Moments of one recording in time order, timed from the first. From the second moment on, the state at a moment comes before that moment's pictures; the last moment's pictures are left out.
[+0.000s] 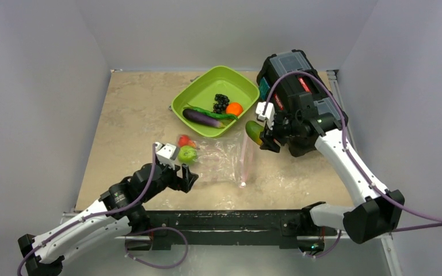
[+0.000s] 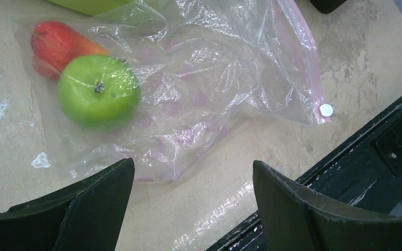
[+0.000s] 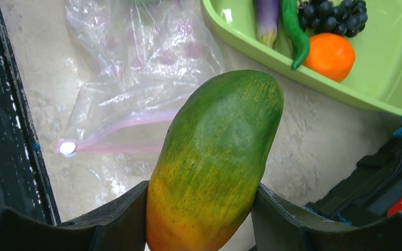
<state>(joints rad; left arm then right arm) -0.92 0.46 0.44 -0.43 -0.24 -0.45 0.33 1.21 1.17 -0.87 -0.55 -0.76</state>
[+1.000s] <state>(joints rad) -0.92 0.46 0.41 -0.43 -0.24 -0.52 0.35 1.65 1.54 -0.70 -0.60 -0.69</state>
